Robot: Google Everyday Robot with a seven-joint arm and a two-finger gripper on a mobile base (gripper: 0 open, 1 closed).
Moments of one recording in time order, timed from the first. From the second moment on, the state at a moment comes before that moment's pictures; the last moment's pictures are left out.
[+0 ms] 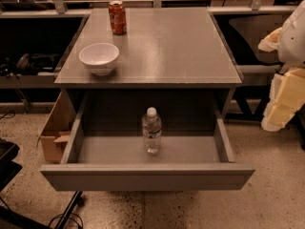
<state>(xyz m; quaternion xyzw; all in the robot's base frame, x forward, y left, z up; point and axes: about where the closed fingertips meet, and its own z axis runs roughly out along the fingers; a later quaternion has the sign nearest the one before) 0.438 -0.217 0.976 -0.60 0.78 -0.03 0.16</state>
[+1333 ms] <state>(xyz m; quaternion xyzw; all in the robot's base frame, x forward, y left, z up) 0.450 -0.131 0.846 -0.51 0.78 0.21 0.30</state>
